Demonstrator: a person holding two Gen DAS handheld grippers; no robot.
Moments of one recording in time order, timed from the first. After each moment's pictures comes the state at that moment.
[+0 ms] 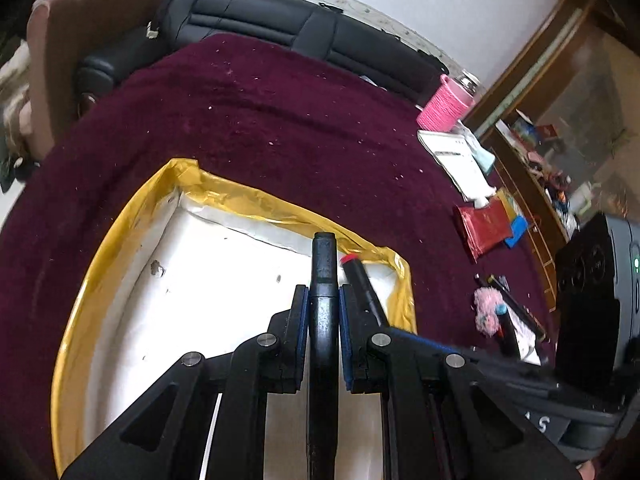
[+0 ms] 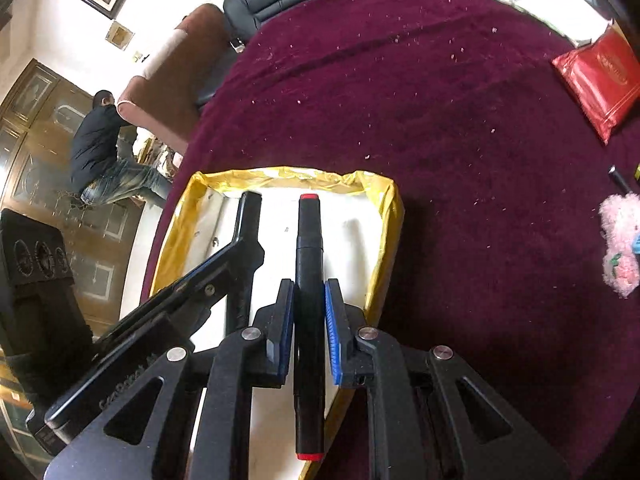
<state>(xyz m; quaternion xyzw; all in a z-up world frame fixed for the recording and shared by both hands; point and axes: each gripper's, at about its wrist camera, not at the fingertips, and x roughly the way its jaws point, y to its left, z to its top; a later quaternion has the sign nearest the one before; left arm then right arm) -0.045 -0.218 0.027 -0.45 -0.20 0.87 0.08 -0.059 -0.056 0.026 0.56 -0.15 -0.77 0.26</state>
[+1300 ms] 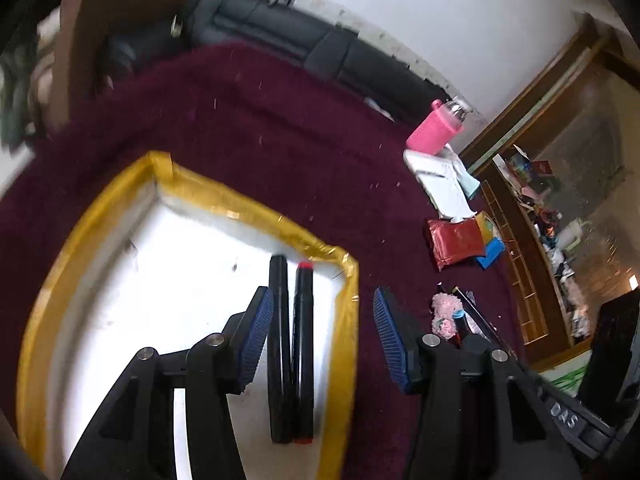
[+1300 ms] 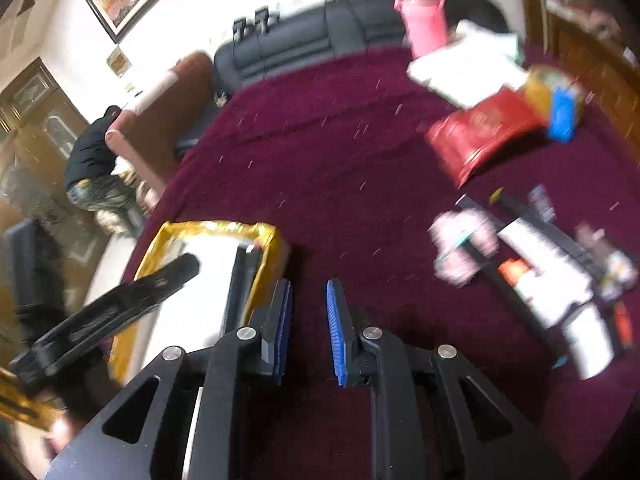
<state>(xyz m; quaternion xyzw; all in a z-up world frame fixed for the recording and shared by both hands) 0.016 -0.182 0.068 -0.41 -0.24 0.88 0.05 0.008 0.044 0.091 0.44 -0.10 -0.87 0.20</state>
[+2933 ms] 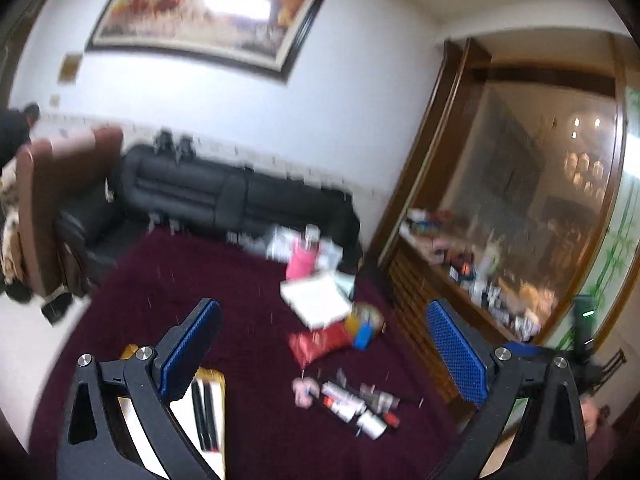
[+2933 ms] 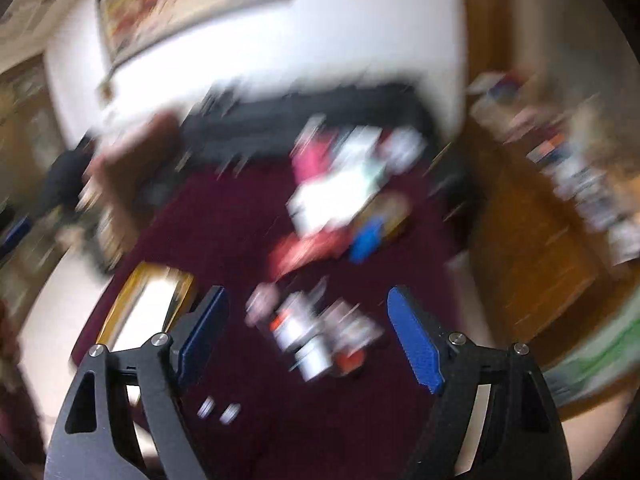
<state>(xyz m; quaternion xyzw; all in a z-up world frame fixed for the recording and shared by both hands) 0.116 -0.113 0.293 -0.21 -0.16 0.95 0.13 0.083 0.211 0.260 0.39 -0.02 -0.91 0.15</state>
